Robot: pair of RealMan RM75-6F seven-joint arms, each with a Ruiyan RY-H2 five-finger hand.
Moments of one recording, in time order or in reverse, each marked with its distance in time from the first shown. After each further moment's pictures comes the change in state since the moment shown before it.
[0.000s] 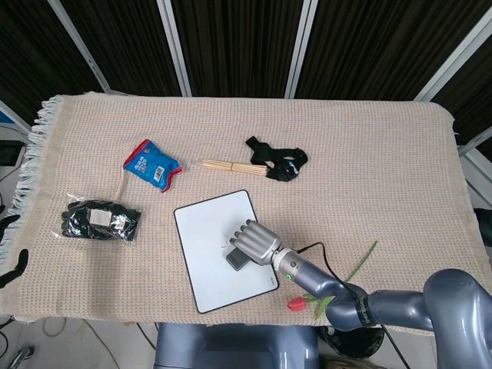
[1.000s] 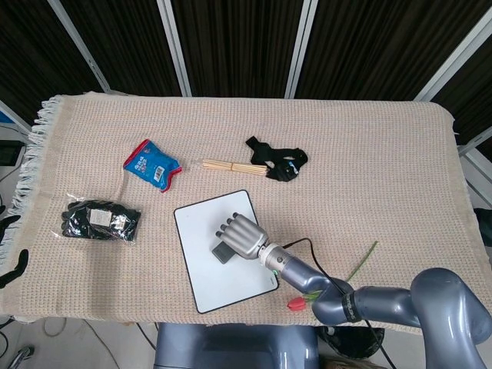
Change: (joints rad) left arm 0.000 -0.001 0.001 0.002 -0.001 -0.003 0.005; right arm 0.021 -0.043 0.050 0.026 -0.037 -0.014 0.017
